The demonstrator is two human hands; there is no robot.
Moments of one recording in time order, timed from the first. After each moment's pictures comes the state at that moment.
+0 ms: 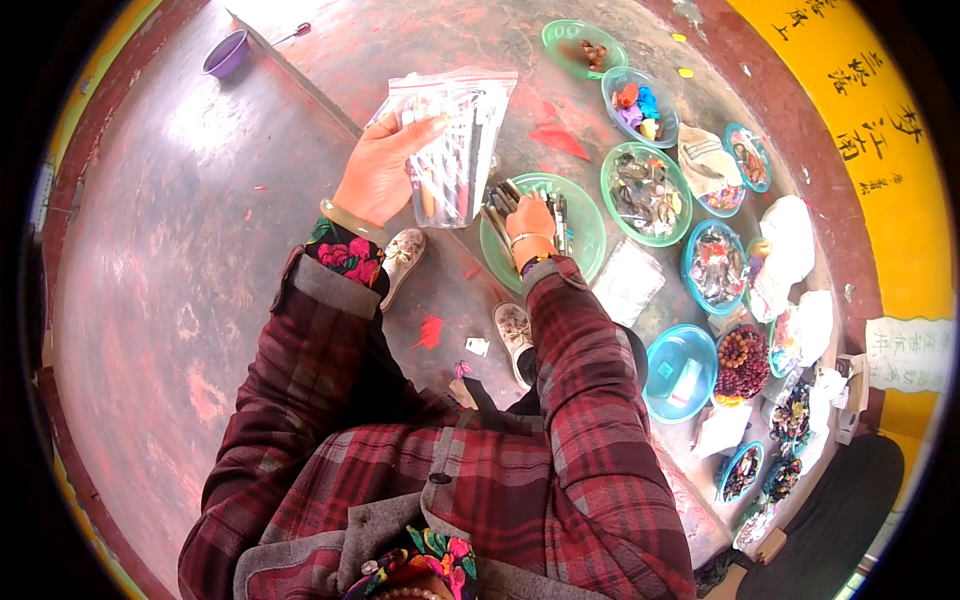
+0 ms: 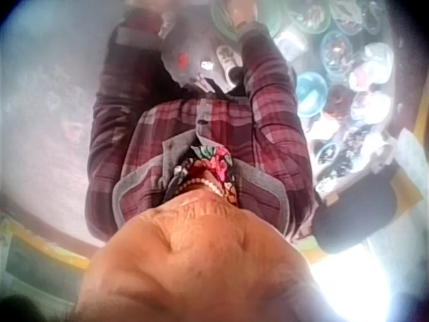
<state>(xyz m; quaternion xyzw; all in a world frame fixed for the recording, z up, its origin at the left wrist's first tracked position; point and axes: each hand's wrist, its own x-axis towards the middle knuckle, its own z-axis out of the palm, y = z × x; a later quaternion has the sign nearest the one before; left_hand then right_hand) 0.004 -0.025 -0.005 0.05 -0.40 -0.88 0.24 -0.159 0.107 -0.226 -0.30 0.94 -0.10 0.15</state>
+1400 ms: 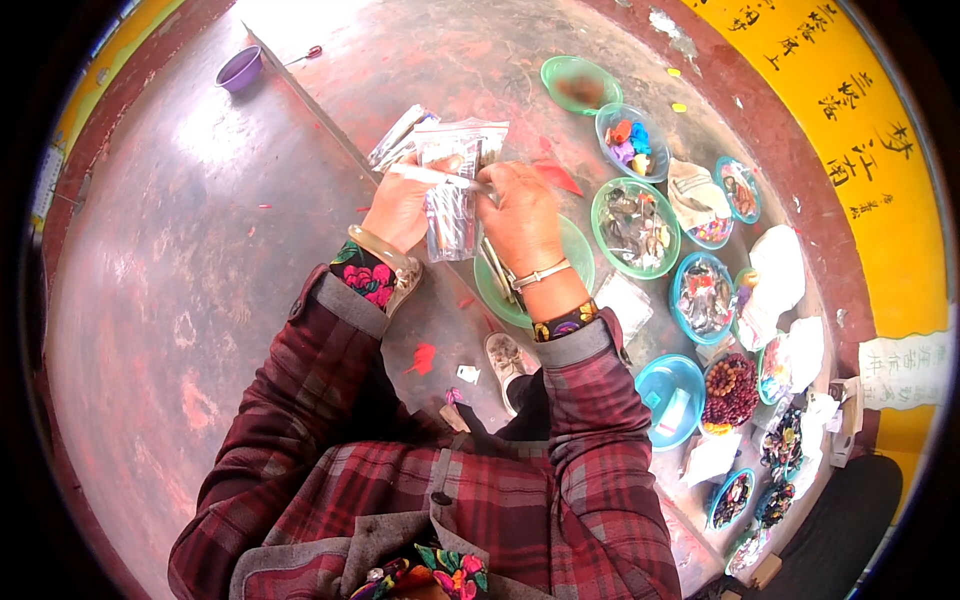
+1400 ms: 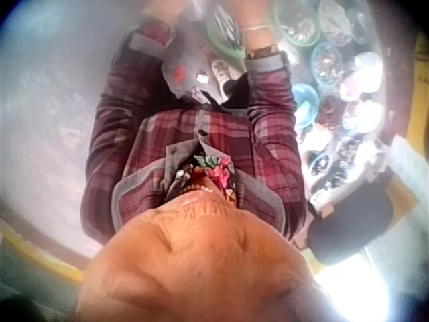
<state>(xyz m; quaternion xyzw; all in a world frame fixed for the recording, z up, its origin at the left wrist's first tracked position) -0.017 -0.020 -0.037 0.10 -0.39 -0.87 0.28 -0.109 0.109 -0.004 -0.52 0.74 -0.42 -0.06</state>
